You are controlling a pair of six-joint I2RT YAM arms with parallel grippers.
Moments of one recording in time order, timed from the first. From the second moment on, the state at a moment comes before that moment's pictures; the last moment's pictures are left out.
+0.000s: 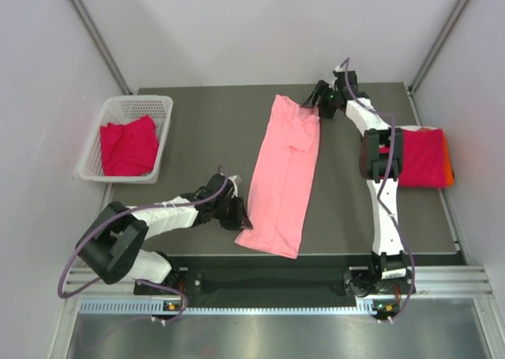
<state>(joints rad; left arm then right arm) -0.64 1.40 0.54 -0.12 0.33 -0.76 0.11 2.57 2.22 -0.40 -0.40 0.55</state>
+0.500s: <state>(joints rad) -0.74 1.37 0.52 -0.10 0.29 -0.85 0.11 2.57 2.24 -0.38 -0.45 0.55</state>
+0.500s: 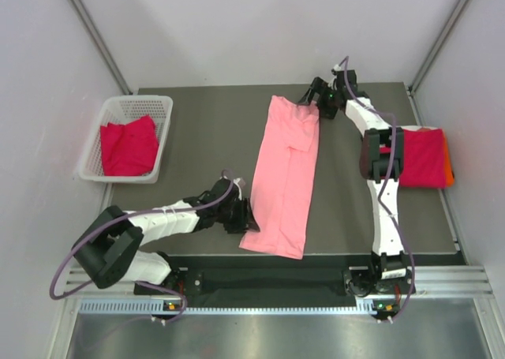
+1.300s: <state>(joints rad) -0.75 1.13 0.50 -0.37 0.12 -0.85 0.30 1.31 0.65 -0.26 -0.11 0.62</state>
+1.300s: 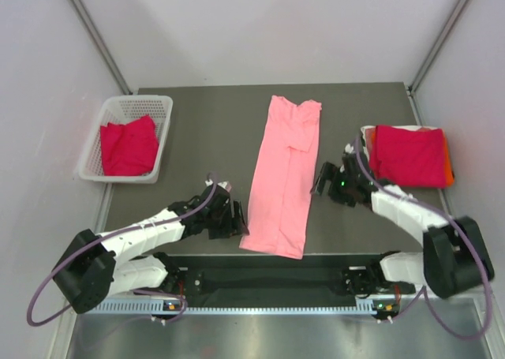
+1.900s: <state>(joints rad) -0.80 1.14 0.50 -0.36 0.14 -0.84 0.58 0.65 0.24 -0.43 -0.04 0.91</state>
